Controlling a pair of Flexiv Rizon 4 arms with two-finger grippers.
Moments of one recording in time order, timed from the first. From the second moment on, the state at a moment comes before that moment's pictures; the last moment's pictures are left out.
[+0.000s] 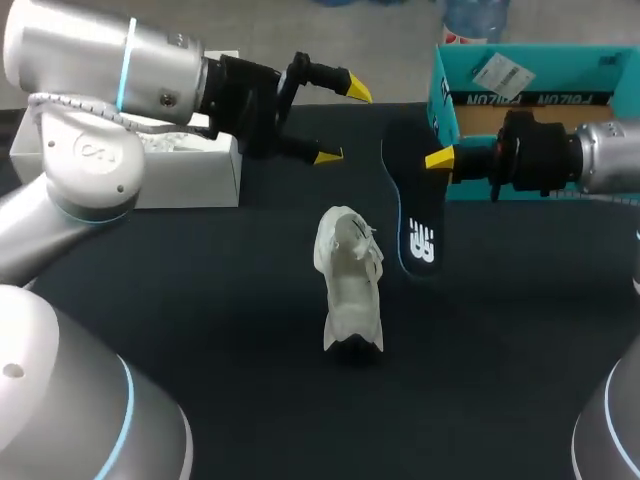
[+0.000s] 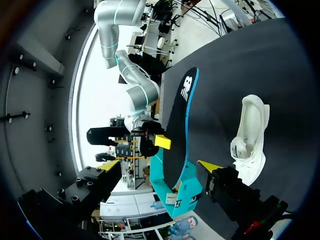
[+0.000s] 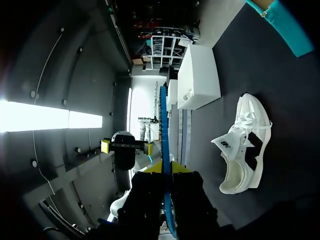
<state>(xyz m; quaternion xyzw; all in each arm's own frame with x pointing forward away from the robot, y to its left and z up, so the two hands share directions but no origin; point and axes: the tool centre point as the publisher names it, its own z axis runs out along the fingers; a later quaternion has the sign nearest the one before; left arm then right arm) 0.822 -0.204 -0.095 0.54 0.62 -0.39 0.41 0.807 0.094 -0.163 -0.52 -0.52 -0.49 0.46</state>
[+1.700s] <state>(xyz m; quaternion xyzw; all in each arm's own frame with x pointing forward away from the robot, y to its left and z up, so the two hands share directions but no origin) 0.808 -0.265 -0.141 0.47 0.57 -0.47 0.49 0.815 0.117 -0.145 -0.49 -0.52 -0.51 0.48</state>
